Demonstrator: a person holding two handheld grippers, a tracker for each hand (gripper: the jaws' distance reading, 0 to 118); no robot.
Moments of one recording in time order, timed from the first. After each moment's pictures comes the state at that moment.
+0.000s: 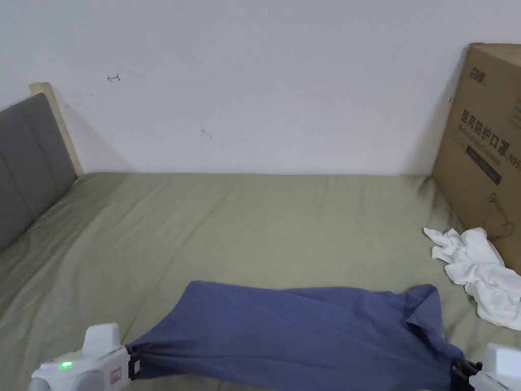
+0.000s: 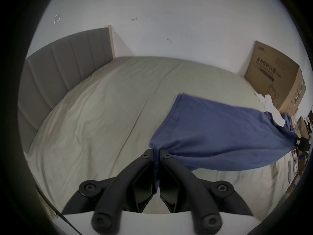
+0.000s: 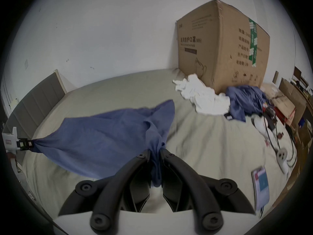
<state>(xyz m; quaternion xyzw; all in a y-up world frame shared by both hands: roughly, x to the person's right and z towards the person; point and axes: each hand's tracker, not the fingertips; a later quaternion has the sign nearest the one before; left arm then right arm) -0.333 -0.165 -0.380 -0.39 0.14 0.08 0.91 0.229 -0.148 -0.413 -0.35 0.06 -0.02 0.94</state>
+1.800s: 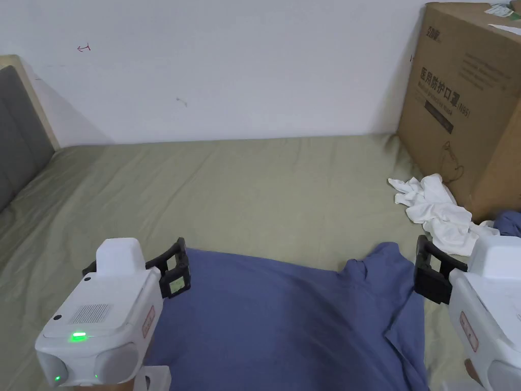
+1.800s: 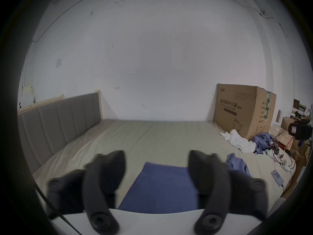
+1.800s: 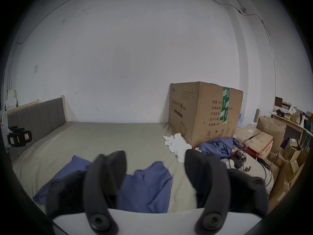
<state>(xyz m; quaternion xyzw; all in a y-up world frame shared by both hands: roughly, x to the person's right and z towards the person) -0.193 -0.028 -0.281 -0.11 0.08 0.02 0.99 0.191 -0.010 -0.287 -0.12 0.01 0.04 0.99</state>
